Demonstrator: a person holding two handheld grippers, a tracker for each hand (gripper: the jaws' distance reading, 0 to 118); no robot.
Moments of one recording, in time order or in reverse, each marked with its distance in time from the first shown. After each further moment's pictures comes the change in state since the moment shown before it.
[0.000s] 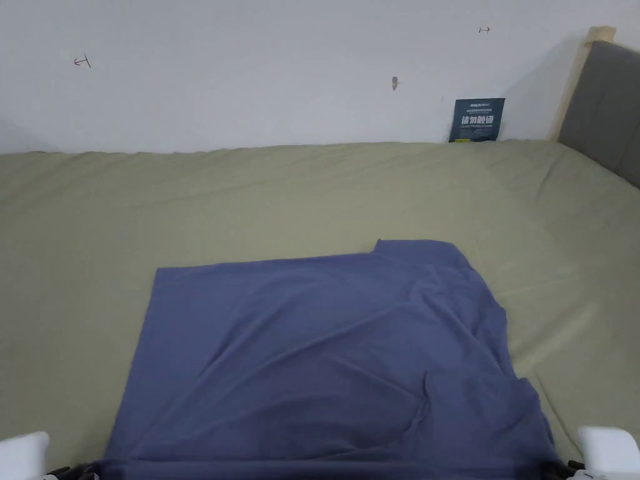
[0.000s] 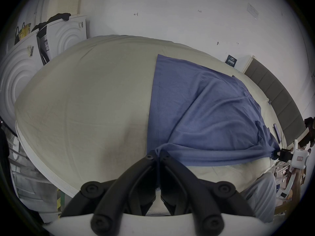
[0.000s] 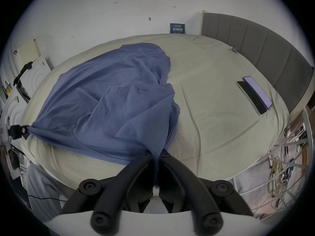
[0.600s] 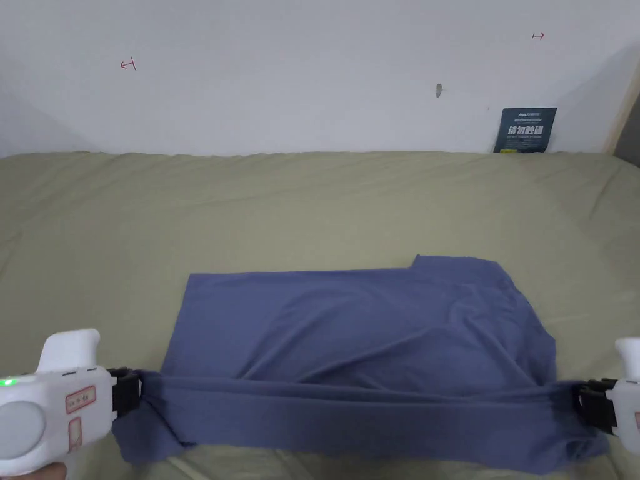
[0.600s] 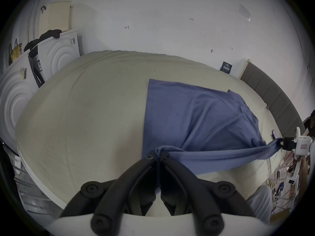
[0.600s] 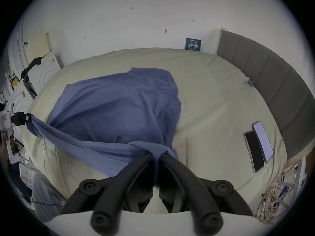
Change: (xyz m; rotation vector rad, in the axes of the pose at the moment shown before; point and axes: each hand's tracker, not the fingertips) left arm 0.029 0.110 -0.018 0.071 -0.012 -0.028; right arm 0.009 0.144 -0.022 0.059 0.066 0.115
